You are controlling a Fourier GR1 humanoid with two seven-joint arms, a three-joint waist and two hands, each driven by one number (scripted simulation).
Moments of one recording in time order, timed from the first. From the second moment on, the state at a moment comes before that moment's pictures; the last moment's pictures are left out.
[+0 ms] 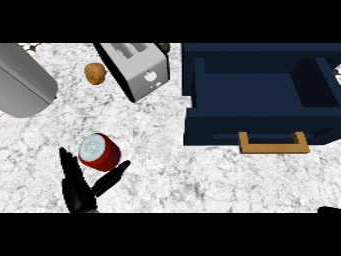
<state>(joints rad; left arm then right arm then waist) 0.06 0.00 -0.14 -1.20 0.37 0.79 -0.47 0.16 -0.11 -0.29 -2.20 -0.15 0.09 0.23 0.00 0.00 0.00</state>
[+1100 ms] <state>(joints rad) -0.23 0.05 0.03 -0.75 0.45 0.50 -0.63 0.14 -0.09 -0.30 -2.23 -0.13 0.12 0.27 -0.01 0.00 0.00</state>
